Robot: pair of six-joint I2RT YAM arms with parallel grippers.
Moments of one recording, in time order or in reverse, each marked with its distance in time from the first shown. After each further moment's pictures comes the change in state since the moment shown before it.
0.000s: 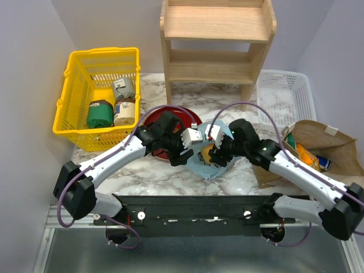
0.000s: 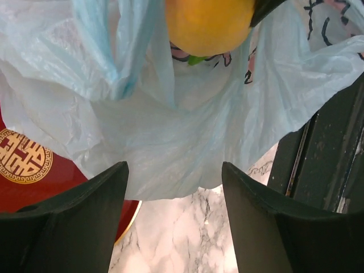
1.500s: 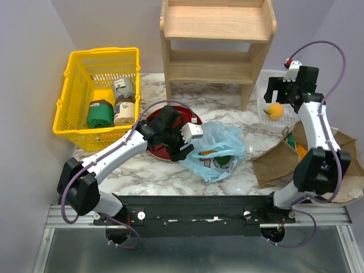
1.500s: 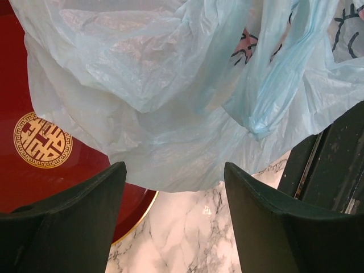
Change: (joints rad) left arm 0.026 0.050 0.082 -0.059 -0.048 0.003; right arm -0.886 0.495 0.639 -0.037 0.101 0.276
